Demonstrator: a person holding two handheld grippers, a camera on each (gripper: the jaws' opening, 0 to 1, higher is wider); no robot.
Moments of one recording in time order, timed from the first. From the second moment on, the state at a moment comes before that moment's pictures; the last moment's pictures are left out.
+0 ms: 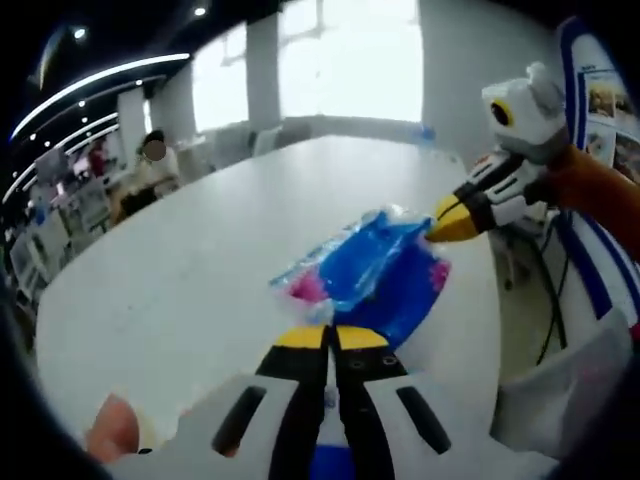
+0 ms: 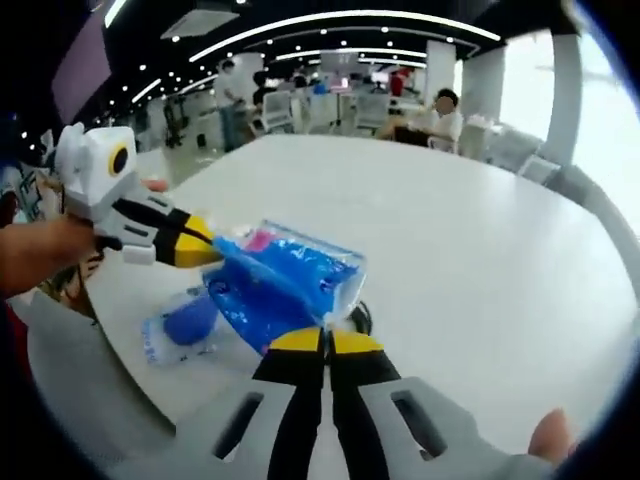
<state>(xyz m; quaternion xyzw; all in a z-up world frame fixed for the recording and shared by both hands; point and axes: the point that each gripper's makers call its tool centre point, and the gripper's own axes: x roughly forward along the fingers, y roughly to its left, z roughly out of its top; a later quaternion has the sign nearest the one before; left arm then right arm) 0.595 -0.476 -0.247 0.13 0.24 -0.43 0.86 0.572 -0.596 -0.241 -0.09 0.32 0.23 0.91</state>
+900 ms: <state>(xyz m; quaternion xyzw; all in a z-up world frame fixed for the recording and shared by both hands) 0.682 -0.559 -0.272 0.08 0.21 -0.39 0.89 0.665 -0.683 -0.269 -0.12 0.31 0.18 0.93</state>
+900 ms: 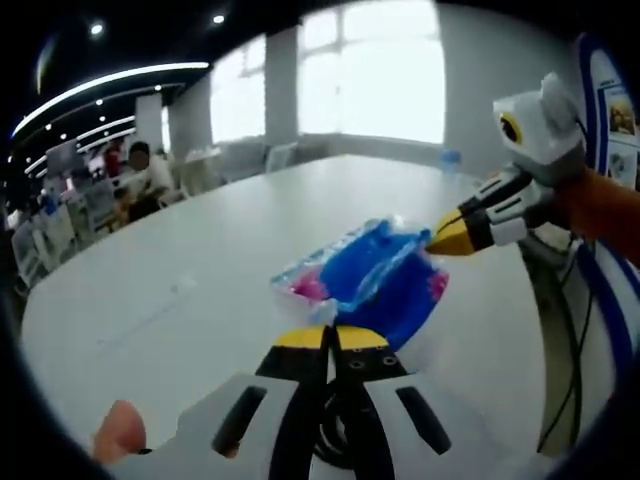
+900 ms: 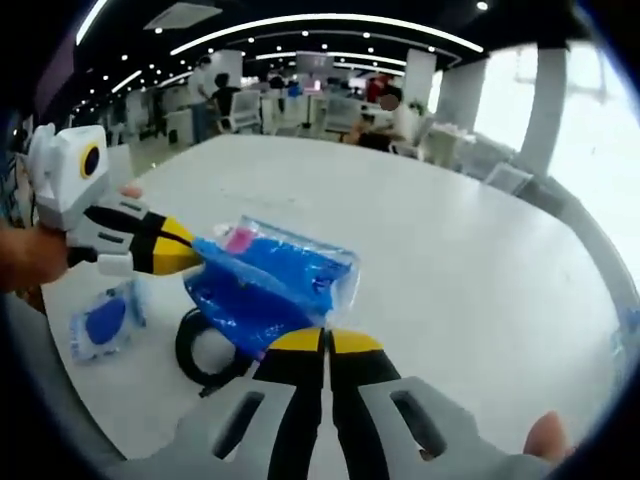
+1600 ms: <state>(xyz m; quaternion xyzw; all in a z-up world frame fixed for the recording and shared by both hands) 0.724 -0.585 -0.331 0.10 0.27 -0.39 0.88 0.722 -0.707 -0.328 -0.14 0.34 0.18 0.91</state>
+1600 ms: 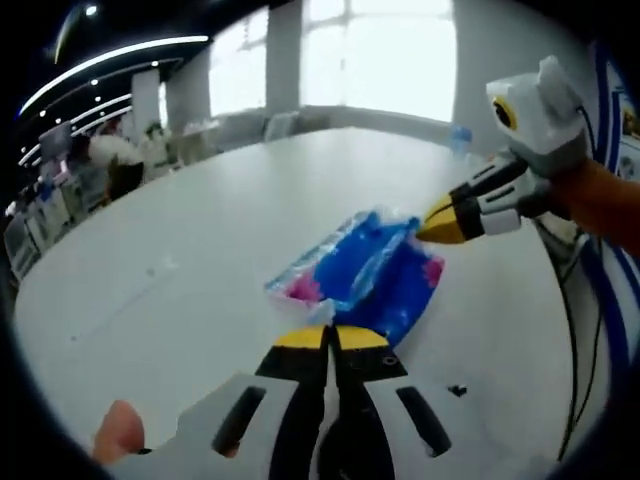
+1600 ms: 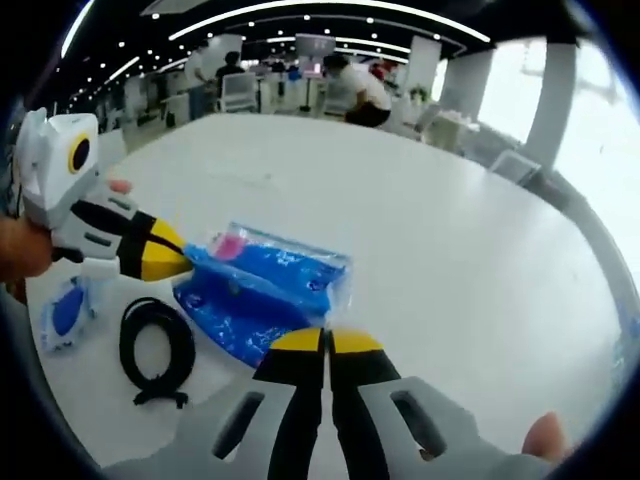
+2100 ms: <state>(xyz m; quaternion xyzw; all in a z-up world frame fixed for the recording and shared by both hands) 0.725 -0.593 -0.367 0.11 0.30 -0.40 0.86 0.722 -0.715 -0.361 -0.13 0.38 0.18 0.90</state>
